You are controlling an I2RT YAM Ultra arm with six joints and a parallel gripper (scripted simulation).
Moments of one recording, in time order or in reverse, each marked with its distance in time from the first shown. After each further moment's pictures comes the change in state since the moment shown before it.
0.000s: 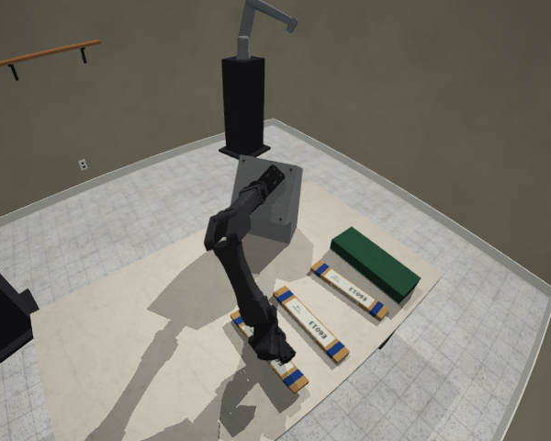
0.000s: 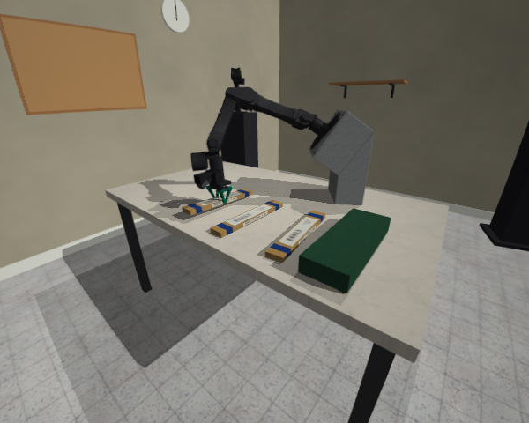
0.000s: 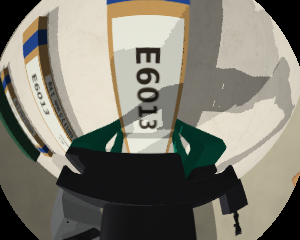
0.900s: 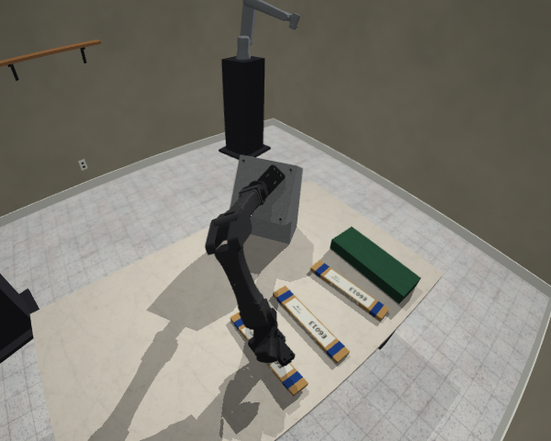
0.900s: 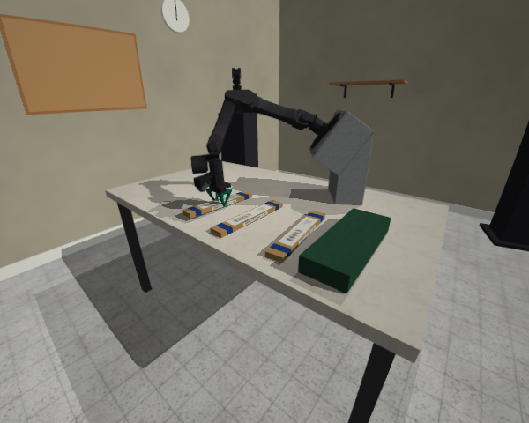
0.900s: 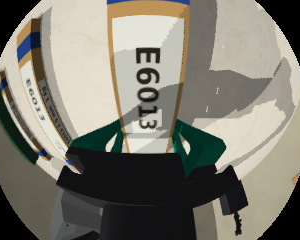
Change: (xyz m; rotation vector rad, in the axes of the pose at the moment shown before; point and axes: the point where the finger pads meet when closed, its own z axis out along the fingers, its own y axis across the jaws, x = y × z) arm -0.002 -0.003 0.013 0.005 -0.006 0.003
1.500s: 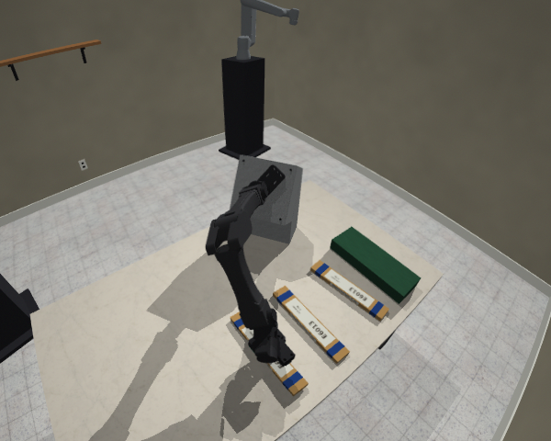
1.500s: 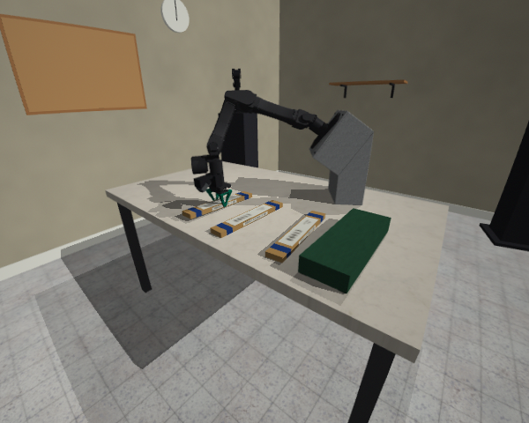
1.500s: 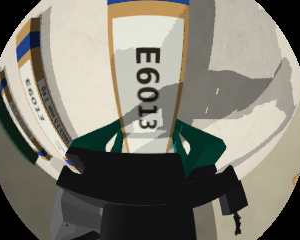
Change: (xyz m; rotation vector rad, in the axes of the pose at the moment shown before) arm 0.000 0.001 0.002 -0.001 0.003 -0.003
